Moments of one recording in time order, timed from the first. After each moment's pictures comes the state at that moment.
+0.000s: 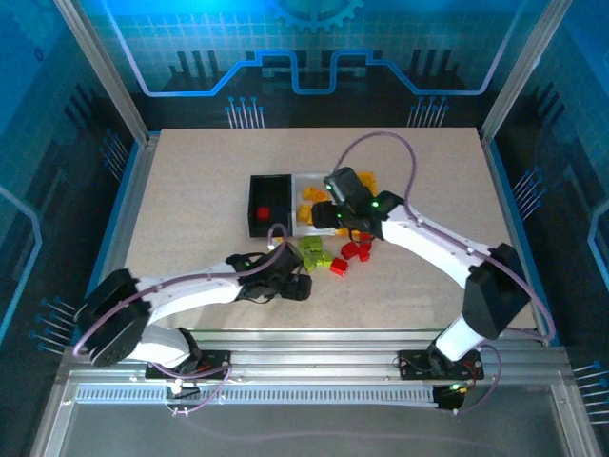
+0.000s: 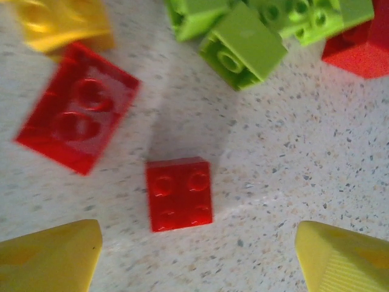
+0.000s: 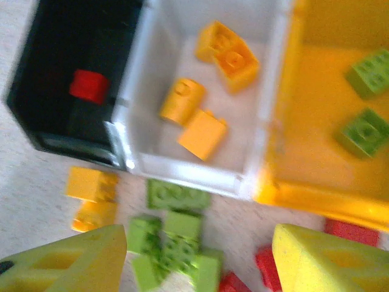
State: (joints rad) left arm -0.90 1.43 0.77 -0.48 -0.10 -0.76; right arm 0.67 1.56 1.24 -0.60 0.12 0.49
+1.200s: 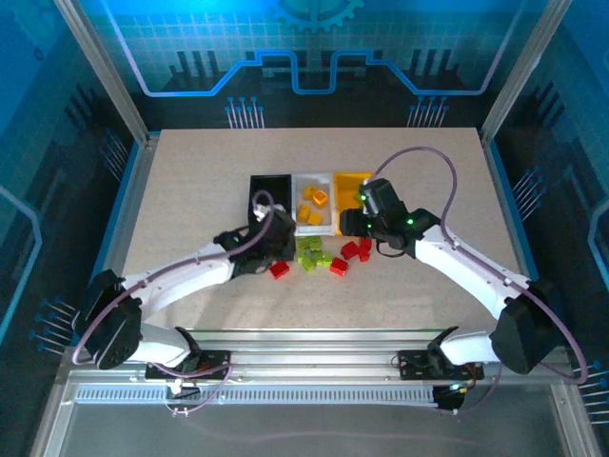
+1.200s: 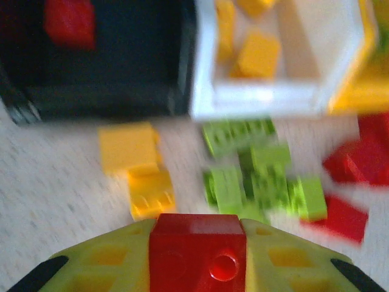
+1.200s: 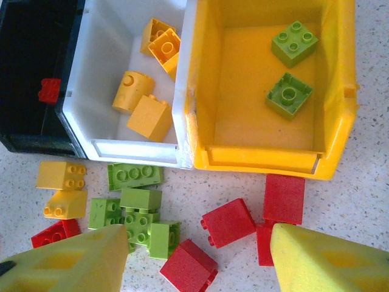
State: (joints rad) left arm -0.70 1.39 0.95 -0.48 -0.26 -0.73; right arm 0.58 1.34 1.04 -0.57 0.10 0.52
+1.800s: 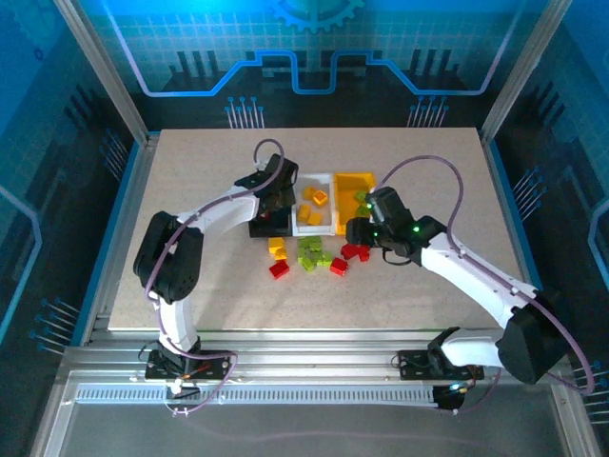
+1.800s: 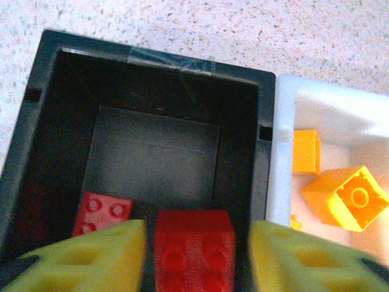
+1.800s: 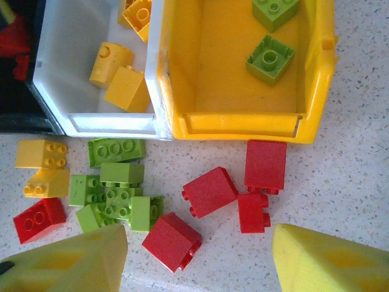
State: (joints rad) left arm -0.47 1.88 1.38 -0.45 -0.30 -0.67; right arm 0.57 1.27 0.97 -0.61 0.09 0.54
